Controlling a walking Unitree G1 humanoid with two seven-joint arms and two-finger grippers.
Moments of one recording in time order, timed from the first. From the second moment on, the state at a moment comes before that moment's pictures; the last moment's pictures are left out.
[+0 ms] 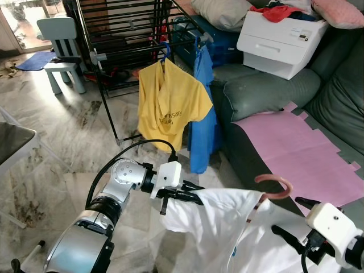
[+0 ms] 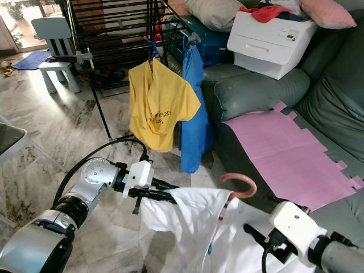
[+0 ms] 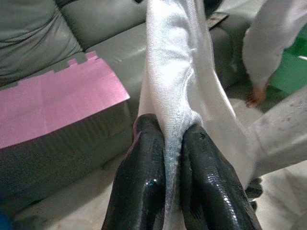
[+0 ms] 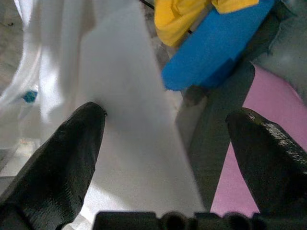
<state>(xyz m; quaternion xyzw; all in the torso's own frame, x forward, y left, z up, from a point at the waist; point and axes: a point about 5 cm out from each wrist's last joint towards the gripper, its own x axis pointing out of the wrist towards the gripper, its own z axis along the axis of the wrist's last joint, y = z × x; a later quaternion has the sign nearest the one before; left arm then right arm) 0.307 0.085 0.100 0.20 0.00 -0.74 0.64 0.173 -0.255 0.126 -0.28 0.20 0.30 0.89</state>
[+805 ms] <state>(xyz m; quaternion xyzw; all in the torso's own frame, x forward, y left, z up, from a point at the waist) 0.302 0.083 0.101 0.19 -0.01 -0.76 0.62 0.155 -0.283 0.134 -0.18 0.28 0.37 0.86</state>
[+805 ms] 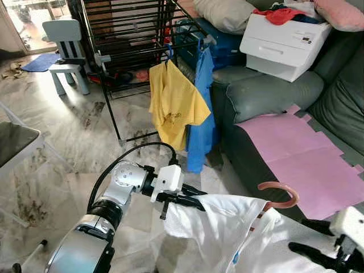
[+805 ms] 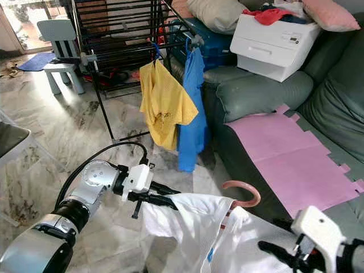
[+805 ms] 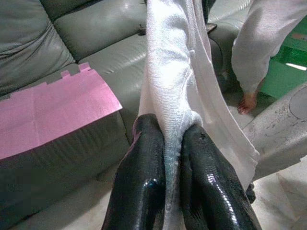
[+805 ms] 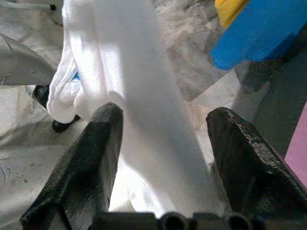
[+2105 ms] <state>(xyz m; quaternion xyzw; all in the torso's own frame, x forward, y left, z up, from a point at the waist) 0.302 0.084 0.097 0.19 -0.01 -0.74 0.64 0.152 -0.279 0.130 -0.16 0.29 0.40 0.85</state>
